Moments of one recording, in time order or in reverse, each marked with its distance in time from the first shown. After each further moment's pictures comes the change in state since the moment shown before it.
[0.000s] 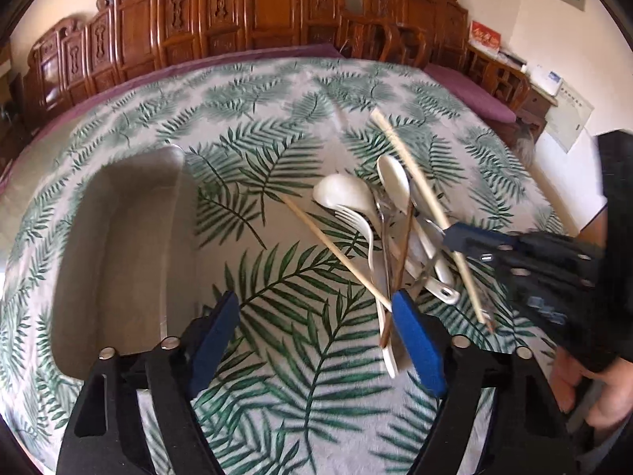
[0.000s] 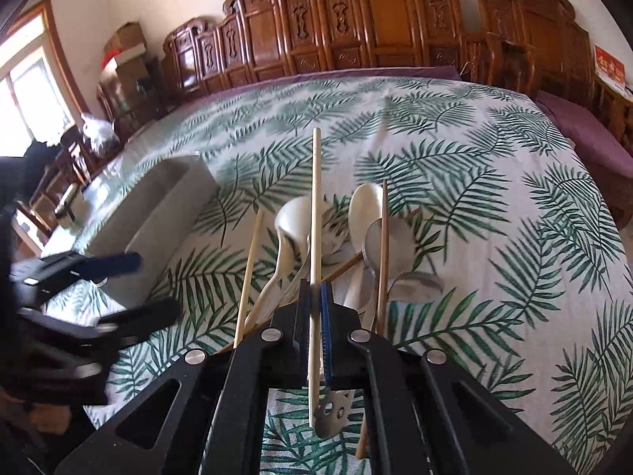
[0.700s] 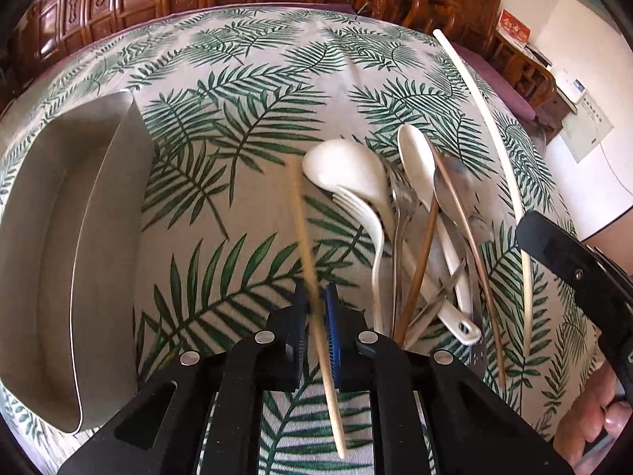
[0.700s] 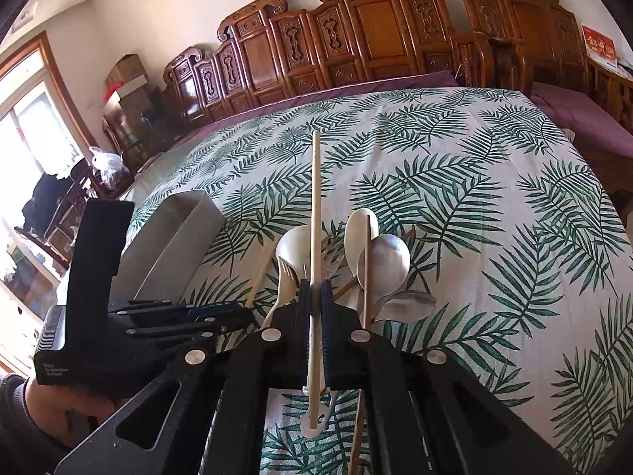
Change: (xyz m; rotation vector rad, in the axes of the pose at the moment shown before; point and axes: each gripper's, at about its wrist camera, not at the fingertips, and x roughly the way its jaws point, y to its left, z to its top) left arm 0.056 0.002 0.009 -0.108 0.146 -0.042; right arm -0.010 -0.016 0.011 0.072 -0.062 0.059
